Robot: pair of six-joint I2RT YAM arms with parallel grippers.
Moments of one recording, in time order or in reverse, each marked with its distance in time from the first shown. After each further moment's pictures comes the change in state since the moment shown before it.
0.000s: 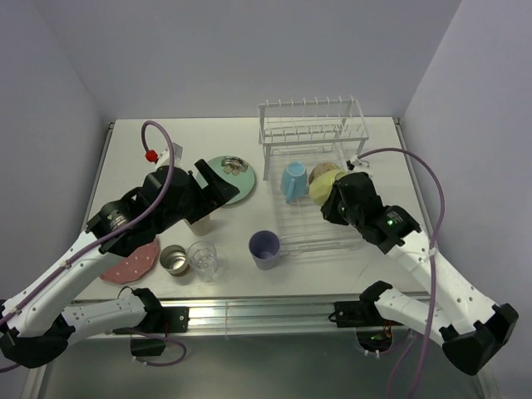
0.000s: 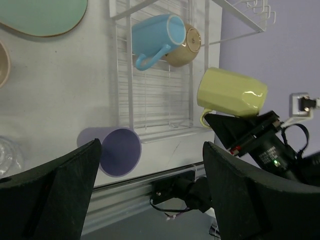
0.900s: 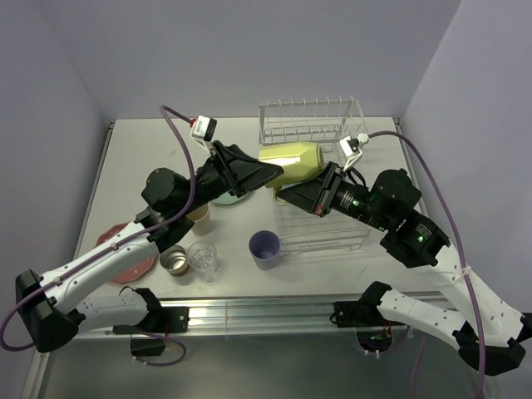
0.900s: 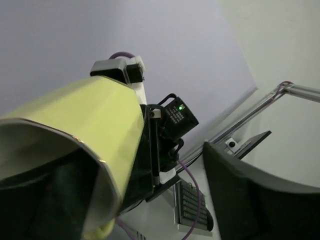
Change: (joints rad) left arm -0.016 0.145 -0.235 1.443 0.599 -0.102; right arm 0.171 -0.084 0.159 0.487 -0.540 0.336
